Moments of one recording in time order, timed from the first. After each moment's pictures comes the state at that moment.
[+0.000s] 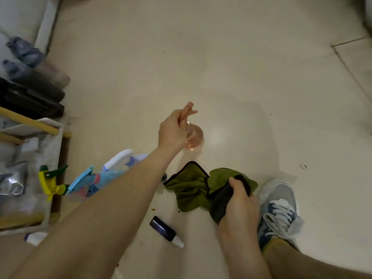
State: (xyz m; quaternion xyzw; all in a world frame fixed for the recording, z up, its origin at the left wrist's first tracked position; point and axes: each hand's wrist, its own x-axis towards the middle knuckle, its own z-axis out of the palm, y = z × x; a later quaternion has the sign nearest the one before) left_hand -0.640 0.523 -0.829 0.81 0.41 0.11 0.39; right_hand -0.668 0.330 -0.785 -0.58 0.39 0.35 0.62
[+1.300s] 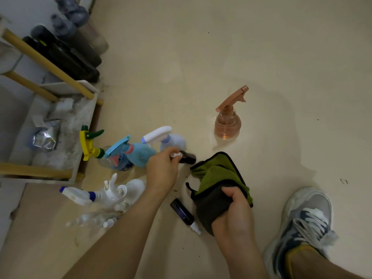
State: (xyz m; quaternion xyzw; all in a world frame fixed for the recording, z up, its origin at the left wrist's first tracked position) left_hand -0.811 0.513 -0.860 0.78 0.57 0.07 0.25; right_hand -0.740 0.360 -0.810 -0.45 0.38 0.49 0.64
